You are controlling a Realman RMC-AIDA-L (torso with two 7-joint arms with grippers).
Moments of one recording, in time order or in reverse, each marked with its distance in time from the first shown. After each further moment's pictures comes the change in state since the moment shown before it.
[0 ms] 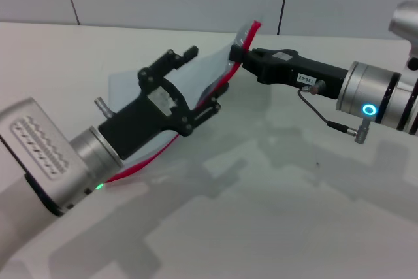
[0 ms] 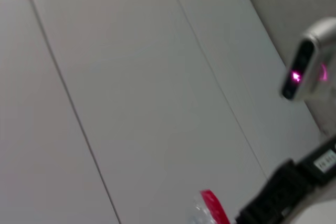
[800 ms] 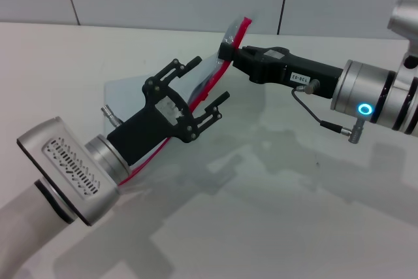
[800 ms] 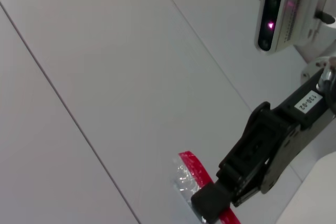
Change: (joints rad) left arm 0.010 -0.005 -0.019 -0.058 -0.021 -0.079 0.246; right arm 0.010 0.000 0.002 0.016 -0.002 -0.042 0.003
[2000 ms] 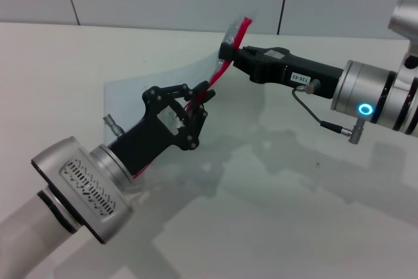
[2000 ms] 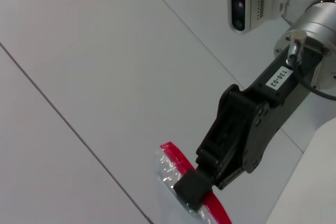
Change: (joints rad) left arm 0.019 -0.002 0.000 -0.040 -0.016 -0.027 0.174; right arm -0.001 0.000 0.000 0.000 0.002 0.000 0.007
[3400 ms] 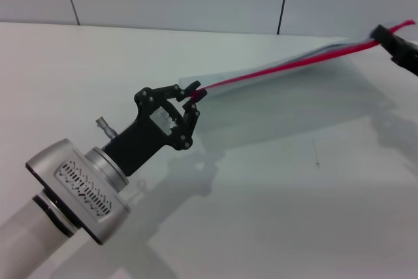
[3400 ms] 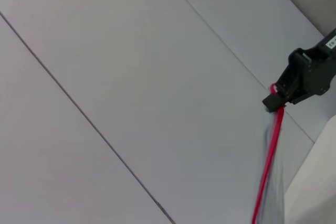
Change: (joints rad) left arm 0.016 0.005 0.010 -0.021 -0.047 -0.001 0.019; right arm -0.257 -0.009 0.109 -0.214 0.223 0.010 0.029
